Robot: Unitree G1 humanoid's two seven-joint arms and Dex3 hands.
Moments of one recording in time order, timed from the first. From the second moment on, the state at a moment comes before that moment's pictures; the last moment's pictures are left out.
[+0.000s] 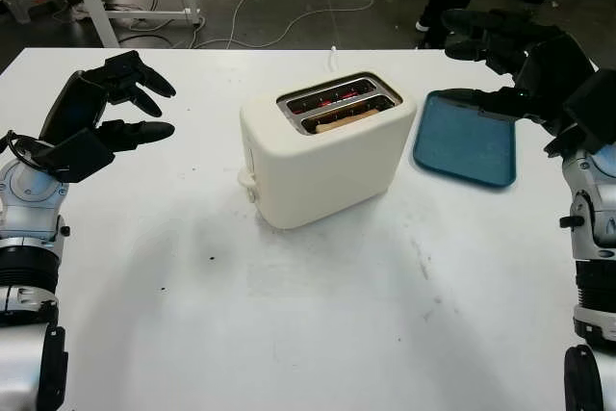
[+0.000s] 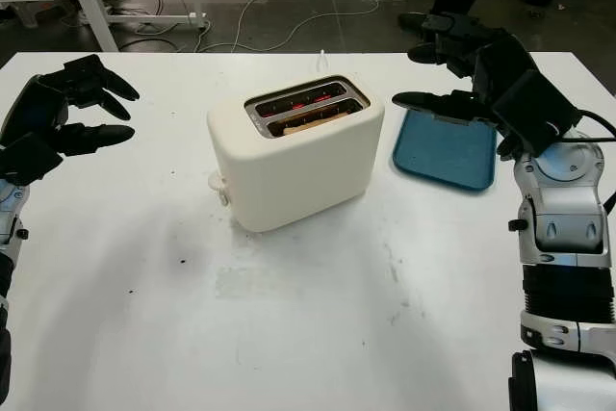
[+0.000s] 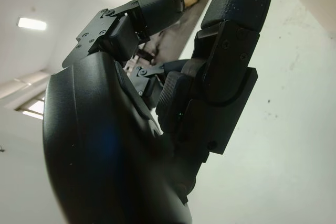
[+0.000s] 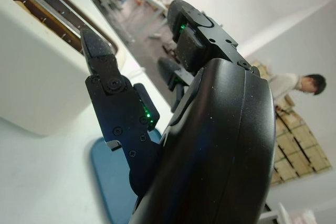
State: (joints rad) left arm -0.60 0.60 0.14 0.73 0.04 -0.66 -0.34; right arm -0.53 -0.53 -0.17 0.08 0.10 0.08 0.43
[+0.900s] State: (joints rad) left arm -0.60 0.60 0.14 0.73 0.04 -0.66 -0.34; right arm -0.53 -0.53 -0.17 0.08 0.10 0.08 0.43
